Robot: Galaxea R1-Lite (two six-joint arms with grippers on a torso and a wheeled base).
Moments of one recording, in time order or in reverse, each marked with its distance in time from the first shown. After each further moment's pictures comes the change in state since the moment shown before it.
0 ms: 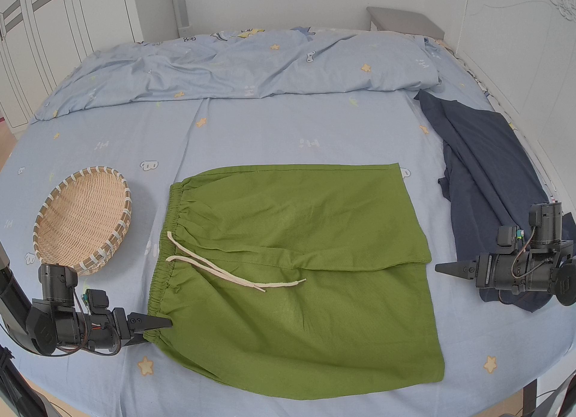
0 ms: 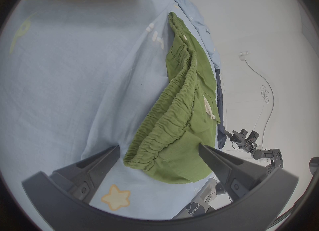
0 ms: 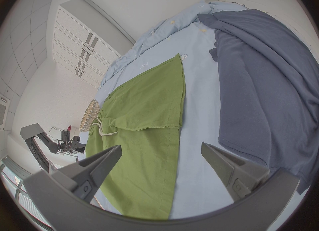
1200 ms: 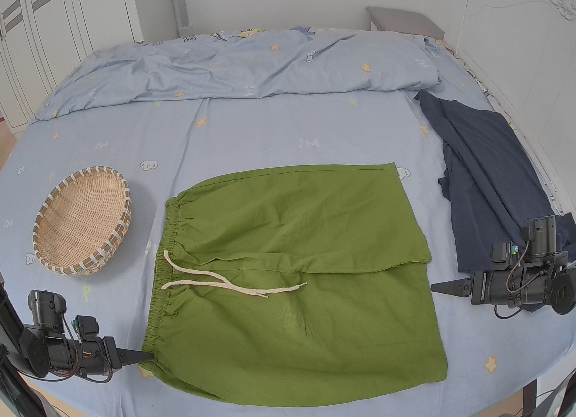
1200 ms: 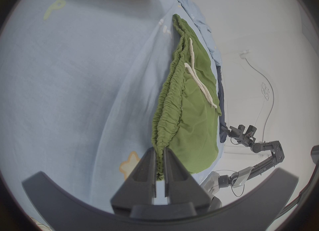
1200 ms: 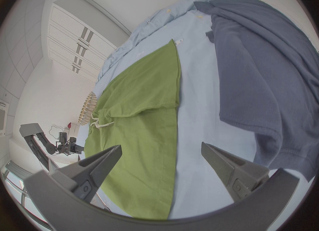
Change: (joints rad) left arm 0.106 -0.006 0.201 -0.079 -0.057 0.131; right arm 0.011 0.031 0.055 0.000 0.001 -0.012
